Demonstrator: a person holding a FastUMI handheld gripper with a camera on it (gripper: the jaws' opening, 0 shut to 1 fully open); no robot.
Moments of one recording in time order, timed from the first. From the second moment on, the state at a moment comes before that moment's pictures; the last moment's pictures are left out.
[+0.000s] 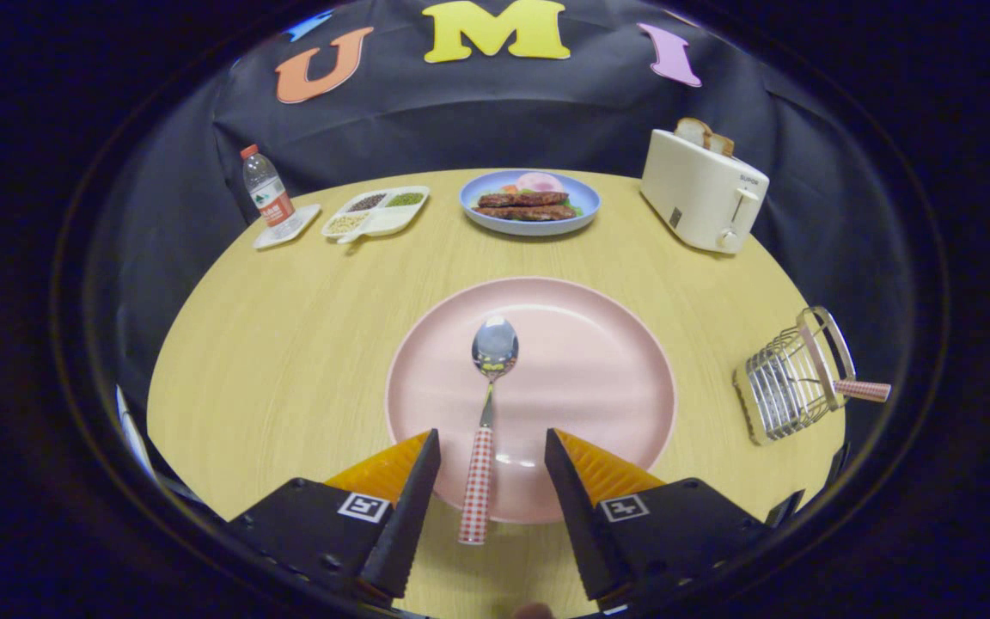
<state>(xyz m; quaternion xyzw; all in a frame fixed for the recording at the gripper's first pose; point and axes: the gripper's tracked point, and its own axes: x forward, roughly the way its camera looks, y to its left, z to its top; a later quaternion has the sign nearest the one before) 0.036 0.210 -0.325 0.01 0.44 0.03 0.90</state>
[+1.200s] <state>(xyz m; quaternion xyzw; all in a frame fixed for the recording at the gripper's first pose) 0.020 0.079 -0.189 0.03 0.47 0.03 0.88</state>
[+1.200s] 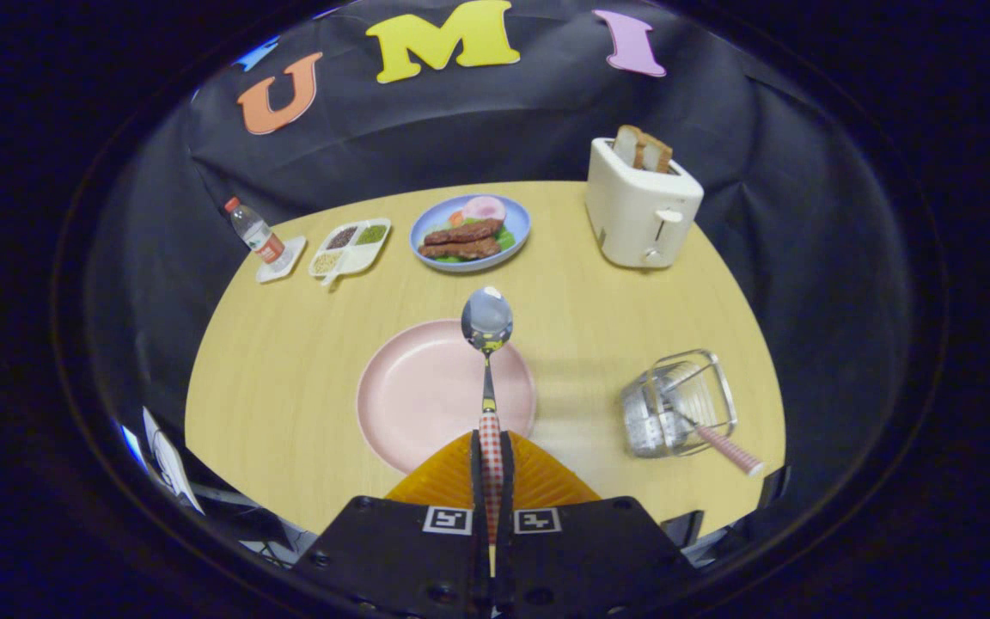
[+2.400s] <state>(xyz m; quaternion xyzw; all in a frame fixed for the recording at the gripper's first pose) -0.012 -0.056 -0.200 0.02 0.70 0.02 0.71</state>
